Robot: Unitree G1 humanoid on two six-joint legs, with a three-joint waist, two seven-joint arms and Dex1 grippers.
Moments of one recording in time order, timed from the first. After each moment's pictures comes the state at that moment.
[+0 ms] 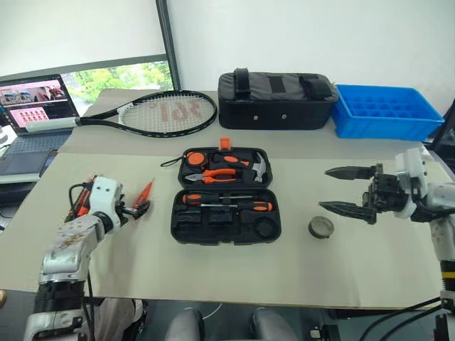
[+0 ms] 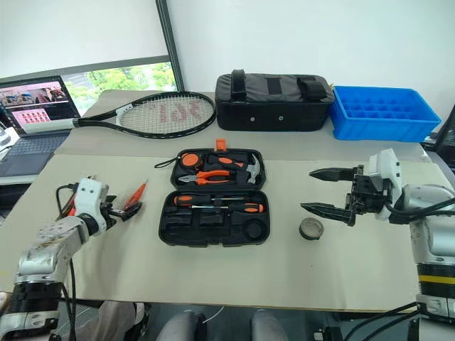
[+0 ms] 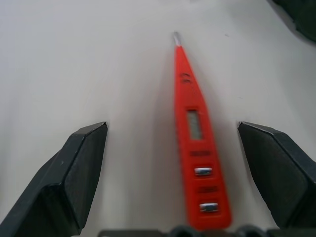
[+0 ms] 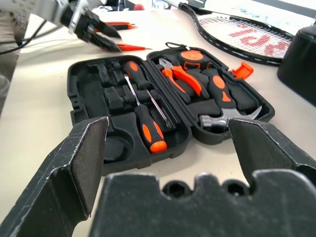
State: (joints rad) left arm -0.25 0.56 0.21 0.09 -0.28 0.61 -0.48; right arm -0.34 -0.86 -0.25 0.08 0.56 0.22 1.42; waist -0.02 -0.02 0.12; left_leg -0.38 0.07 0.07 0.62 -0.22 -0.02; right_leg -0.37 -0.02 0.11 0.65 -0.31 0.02
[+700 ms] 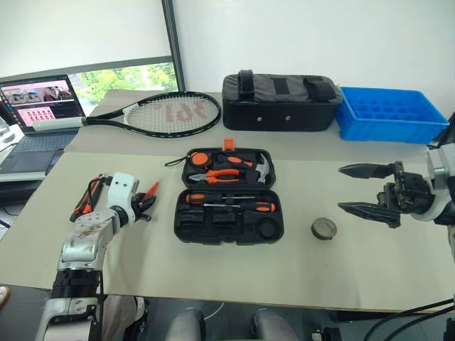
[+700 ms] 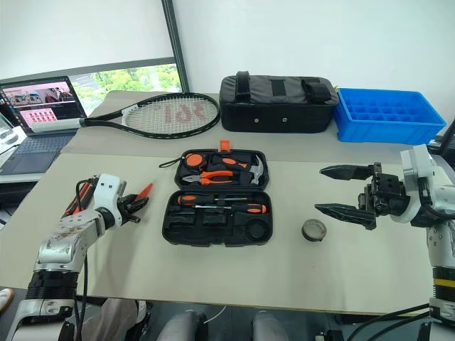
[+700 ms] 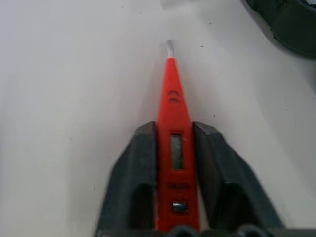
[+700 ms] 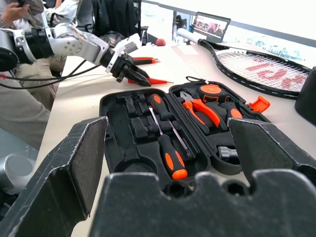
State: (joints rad) left arm -0.31 0.54 0.14 0.14 -0.23 0.60 -0.49; right arm -0.31 -0.88 -0.33 0.08 0.69 0.27 1.51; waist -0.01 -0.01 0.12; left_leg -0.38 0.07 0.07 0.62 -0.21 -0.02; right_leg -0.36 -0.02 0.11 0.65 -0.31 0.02
